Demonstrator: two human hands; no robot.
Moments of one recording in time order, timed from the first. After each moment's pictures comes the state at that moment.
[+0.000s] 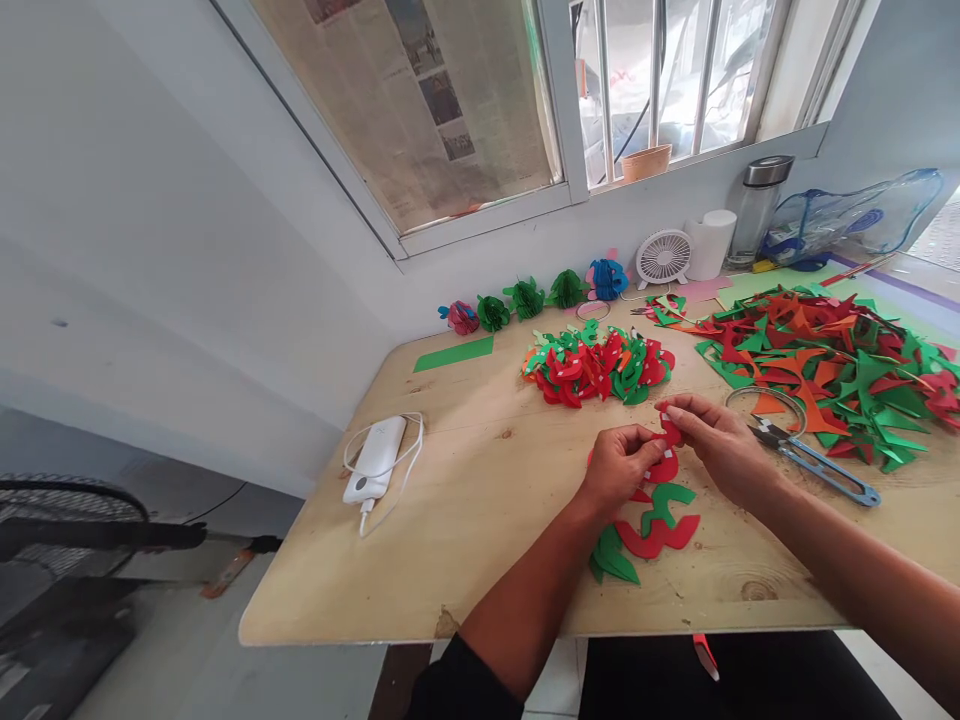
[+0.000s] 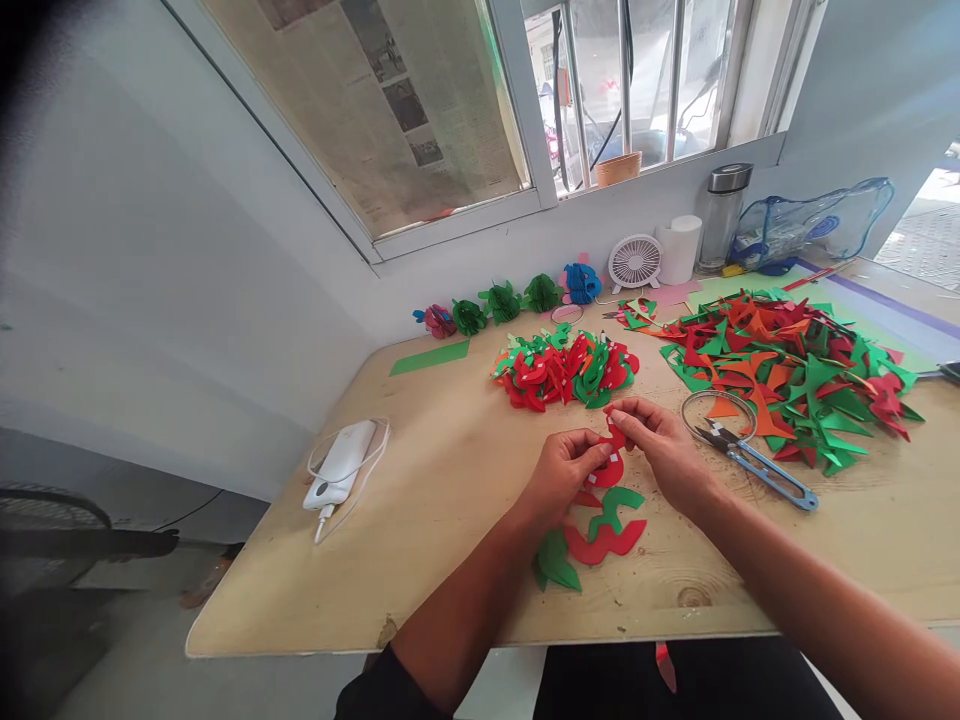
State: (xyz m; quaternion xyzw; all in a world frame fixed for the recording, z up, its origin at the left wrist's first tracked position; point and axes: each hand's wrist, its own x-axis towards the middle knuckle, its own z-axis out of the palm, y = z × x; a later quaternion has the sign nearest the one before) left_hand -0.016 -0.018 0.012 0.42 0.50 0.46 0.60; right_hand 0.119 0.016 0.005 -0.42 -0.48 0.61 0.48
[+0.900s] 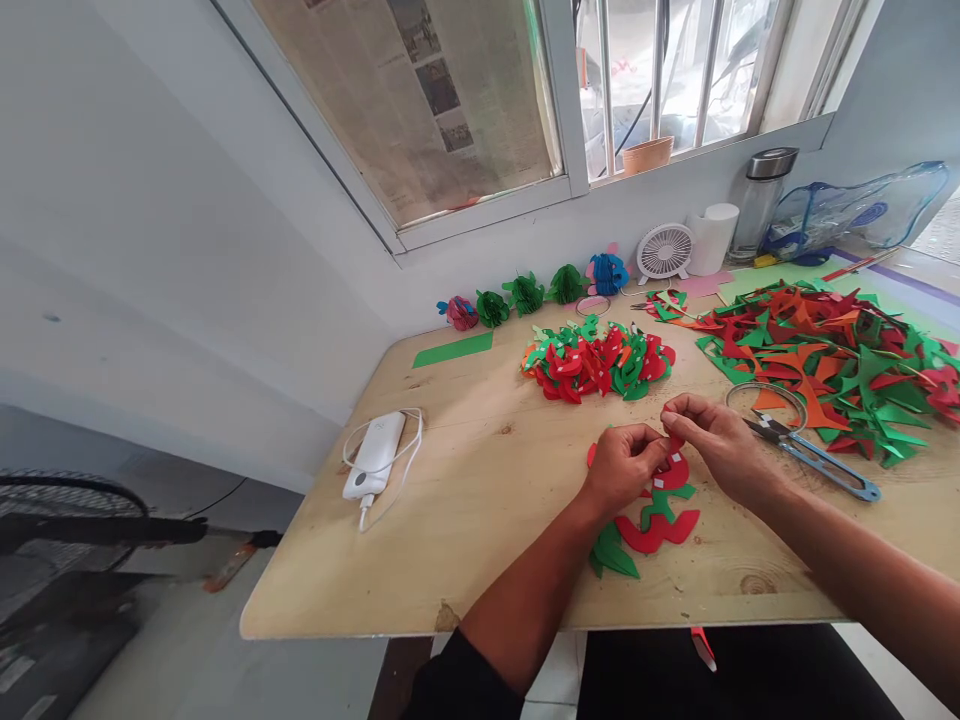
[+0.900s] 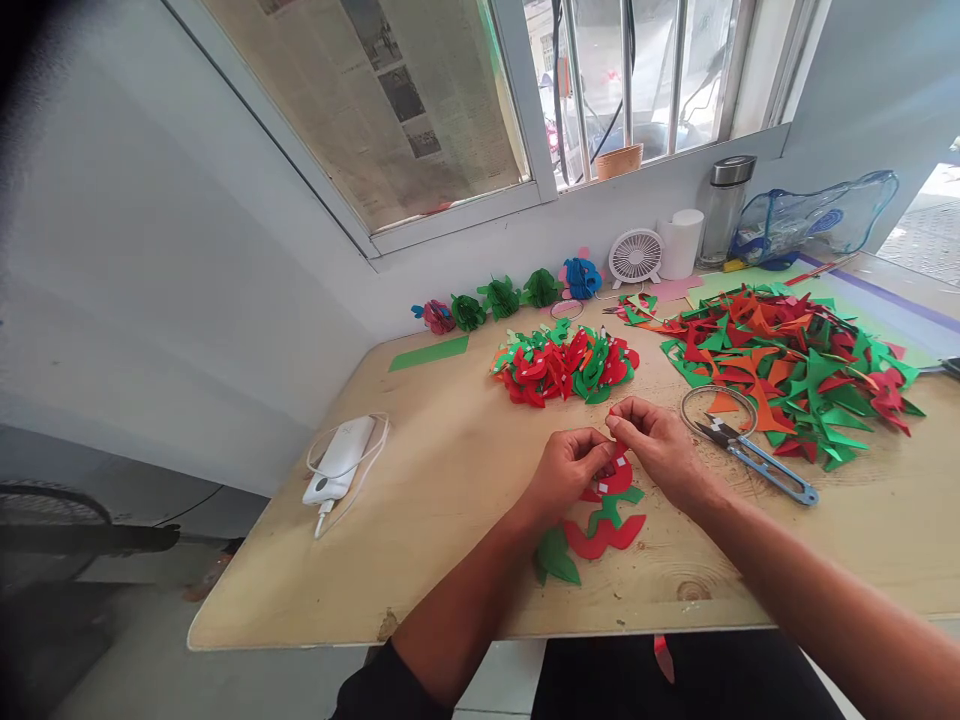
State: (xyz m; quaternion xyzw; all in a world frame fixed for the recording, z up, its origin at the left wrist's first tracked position) left_hand -0.018 -0.019 0.009 0.51 0.48 0.43 0.58; right_hand 0.117 0.010 0.016 -0.46 -0.58 0.51 0.44
